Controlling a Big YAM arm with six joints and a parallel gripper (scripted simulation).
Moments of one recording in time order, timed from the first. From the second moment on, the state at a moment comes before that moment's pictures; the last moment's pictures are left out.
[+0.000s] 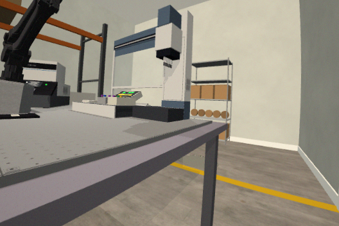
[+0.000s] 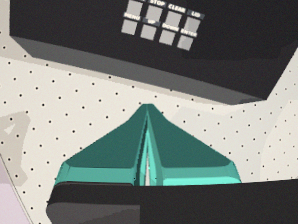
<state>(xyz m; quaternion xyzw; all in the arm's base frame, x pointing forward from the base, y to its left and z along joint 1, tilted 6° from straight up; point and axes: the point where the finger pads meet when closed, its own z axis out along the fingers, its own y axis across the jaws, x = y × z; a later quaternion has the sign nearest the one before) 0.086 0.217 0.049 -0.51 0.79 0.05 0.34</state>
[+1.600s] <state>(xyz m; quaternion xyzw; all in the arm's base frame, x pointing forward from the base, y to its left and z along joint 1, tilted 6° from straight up) 0.075 0.230 0.052 -0.79 0.51 -0.09 0.34</state>
